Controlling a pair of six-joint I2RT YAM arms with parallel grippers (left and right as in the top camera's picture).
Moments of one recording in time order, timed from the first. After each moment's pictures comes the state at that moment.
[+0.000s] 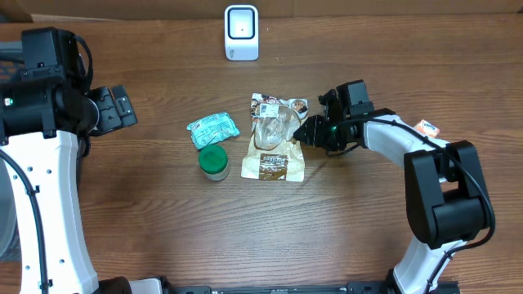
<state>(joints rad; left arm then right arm) 0.15 1.52 1.81 -1.46 -0.15 -0.24 0.22 1.95 1.11 -0.33 -0.52 0.39</state>
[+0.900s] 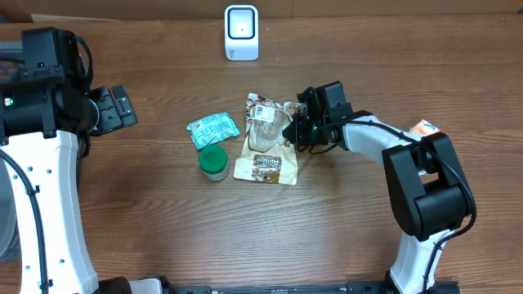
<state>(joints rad) 0.15 1.52 1.81 -1.46 -0.15 -0.24 0.32 2.03 1.15 -0.22 -0.48 0.36</state>
